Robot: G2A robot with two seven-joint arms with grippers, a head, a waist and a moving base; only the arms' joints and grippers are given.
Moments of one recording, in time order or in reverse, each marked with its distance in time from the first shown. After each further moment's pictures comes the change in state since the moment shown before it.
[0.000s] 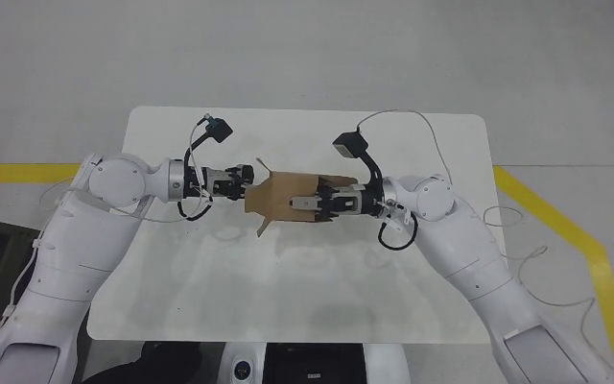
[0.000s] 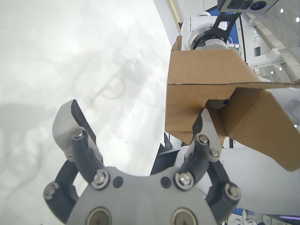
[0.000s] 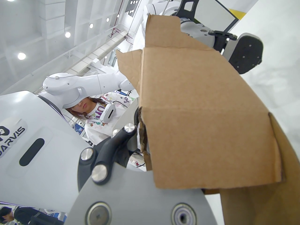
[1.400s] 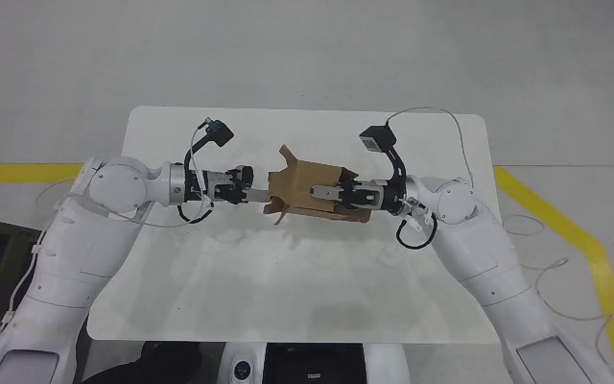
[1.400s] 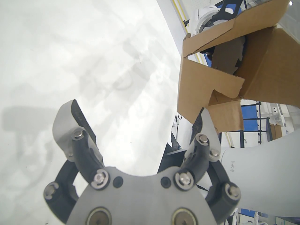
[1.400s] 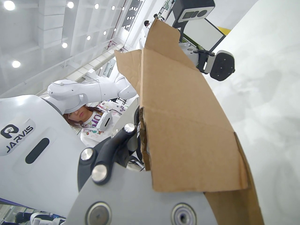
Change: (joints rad) left arm 0.038 0.003 -0.026 -0.048 0.059 -0.021 0.028; right arm -0.058 0.046 0.094 -0.052 -0.007 -0.002 -0.023
